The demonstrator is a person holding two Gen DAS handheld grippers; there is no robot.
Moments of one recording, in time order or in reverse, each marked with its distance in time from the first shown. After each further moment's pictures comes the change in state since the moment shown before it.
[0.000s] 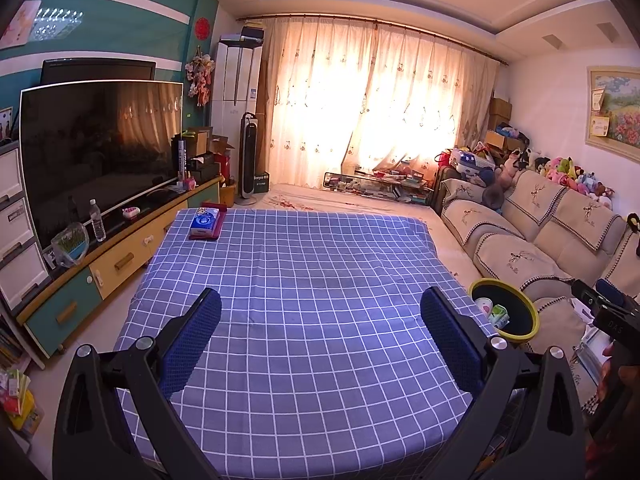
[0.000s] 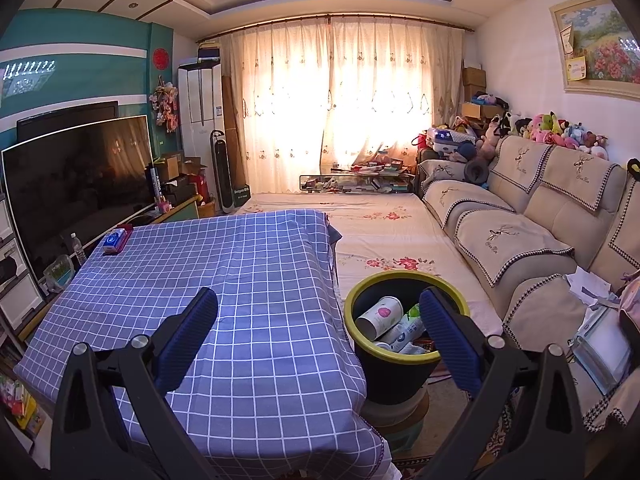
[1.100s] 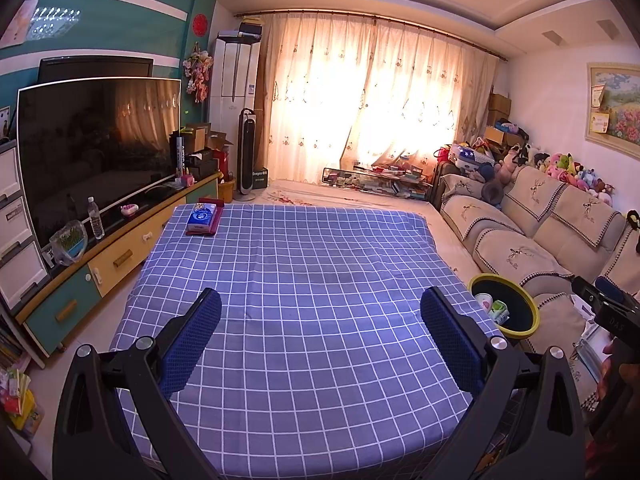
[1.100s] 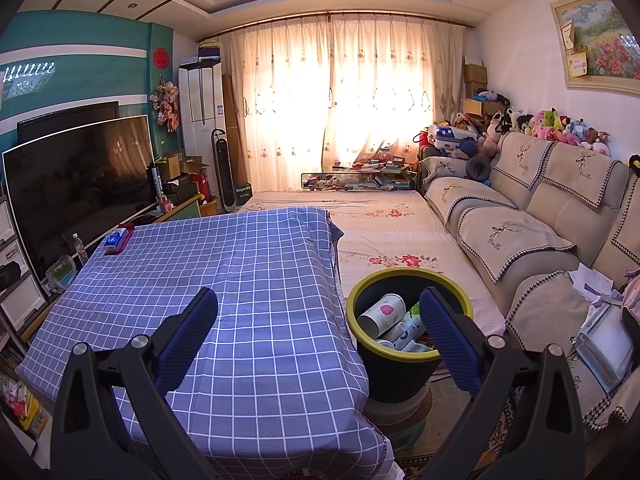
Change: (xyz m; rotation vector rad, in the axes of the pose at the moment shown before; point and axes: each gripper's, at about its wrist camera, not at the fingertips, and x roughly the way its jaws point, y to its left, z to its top) left arm 0.007 0.001 -0.004 0.002 0.014 -0.002; right arm 0.002 0.000 -0.001 0.007 0.003 0.007
